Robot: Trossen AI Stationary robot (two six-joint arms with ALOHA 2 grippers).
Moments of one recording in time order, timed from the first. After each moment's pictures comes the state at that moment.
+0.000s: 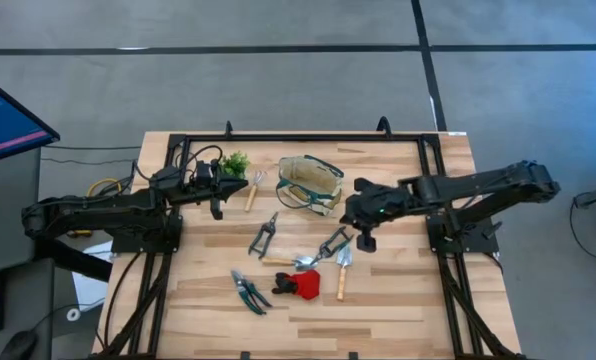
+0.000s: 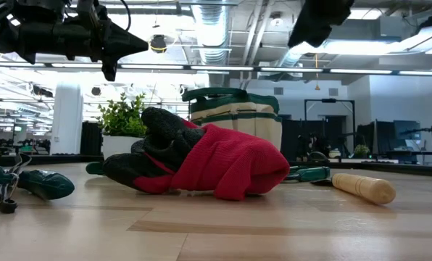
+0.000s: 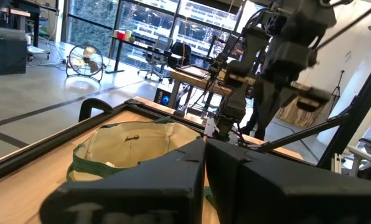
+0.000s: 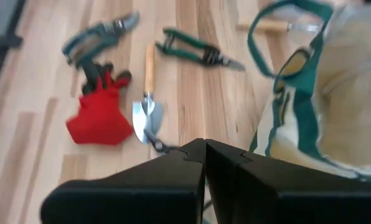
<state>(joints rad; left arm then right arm) 0.31 0.71 0.22 0.55 0.11 -0.30 0.14 1.27 1.07 -0.63 0.12 0.12</state>
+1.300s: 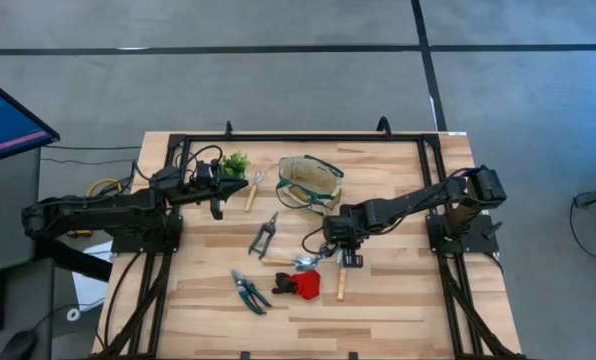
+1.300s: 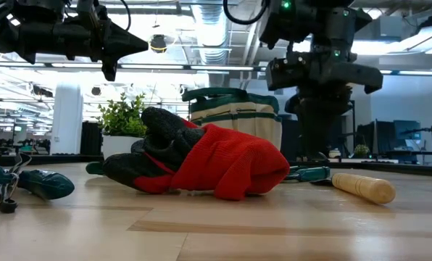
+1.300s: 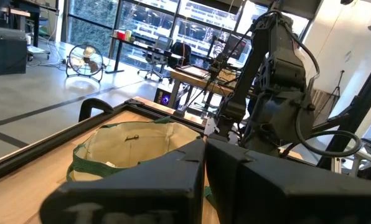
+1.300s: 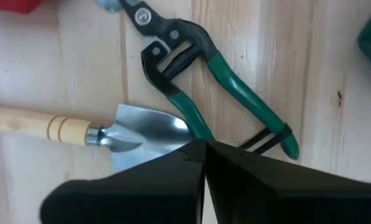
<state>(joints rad) 0.31 0.71 0.22 0.55 0.11 -0.30 0.14 1.72 1.07 -0.70 0.02 0.13</state>
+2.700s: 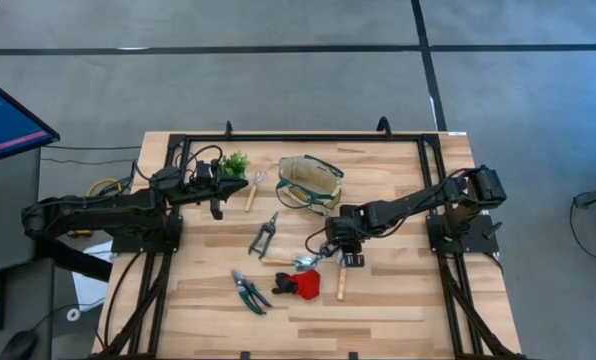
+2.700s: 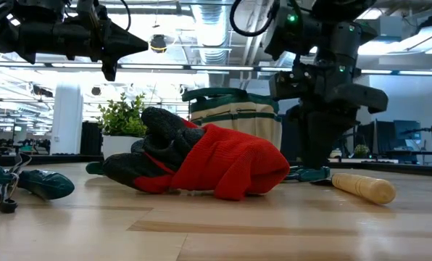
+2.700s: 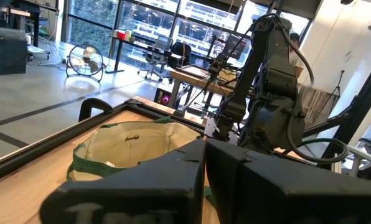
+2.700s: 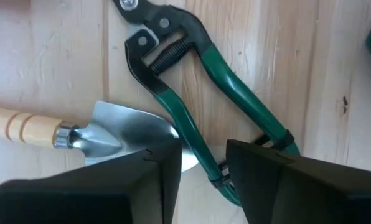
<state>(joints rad) 0.31 0.71 0.22 0.55 0.11 -0.30 0.13 1.72 0.98 -0.59 0.05 0.08</state>
